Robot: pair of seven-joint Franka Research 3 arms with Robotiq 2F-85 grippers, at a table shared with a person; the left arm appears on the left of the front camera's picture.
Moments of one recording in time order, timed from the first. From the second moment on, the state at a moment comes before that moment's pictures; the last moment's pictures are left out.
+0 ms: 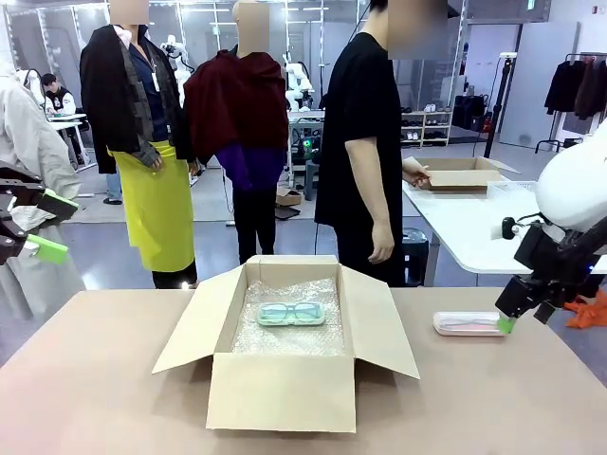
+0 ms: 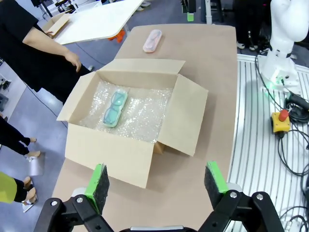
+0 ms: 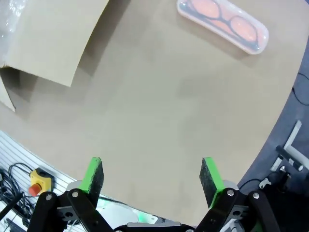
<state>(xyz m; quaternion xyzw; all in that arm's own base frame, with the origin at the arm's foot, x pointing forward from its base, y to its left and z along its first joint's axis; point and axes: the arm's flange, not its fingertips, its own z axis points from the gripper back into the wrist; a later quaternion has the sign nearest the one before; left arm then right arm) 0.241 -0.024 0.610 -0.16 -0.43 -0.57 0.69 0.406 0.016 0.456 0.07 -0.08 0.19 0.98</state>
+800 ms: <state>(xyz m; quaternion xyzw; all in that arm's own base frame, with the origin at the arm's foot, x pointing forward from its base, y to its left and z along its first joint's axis) 0.241 -0.024 0.610 -0.16 -0.43 -0.57 0.69 0.410 0.017 0.453 0.07 -0.08 0.18 0.98</state>
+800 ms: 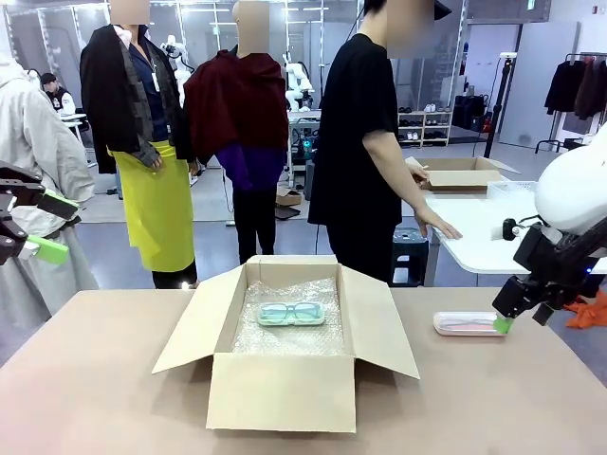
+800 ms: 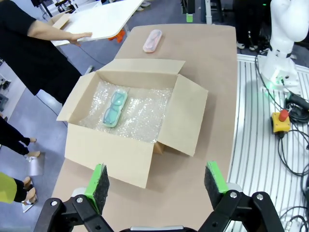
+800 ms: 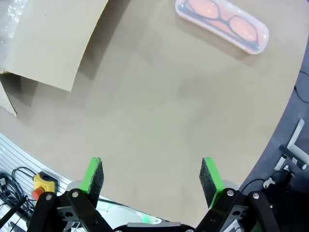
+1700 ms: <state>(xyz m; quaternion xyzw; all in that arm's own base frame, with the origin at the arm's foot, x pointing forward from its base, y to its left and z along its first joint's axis) 0.241 -0.024 0.610 -0.16 -0.43 -0.57 0.69 0.552 0.007 0.431 0.04 -0.08 0.16 0.98</state>
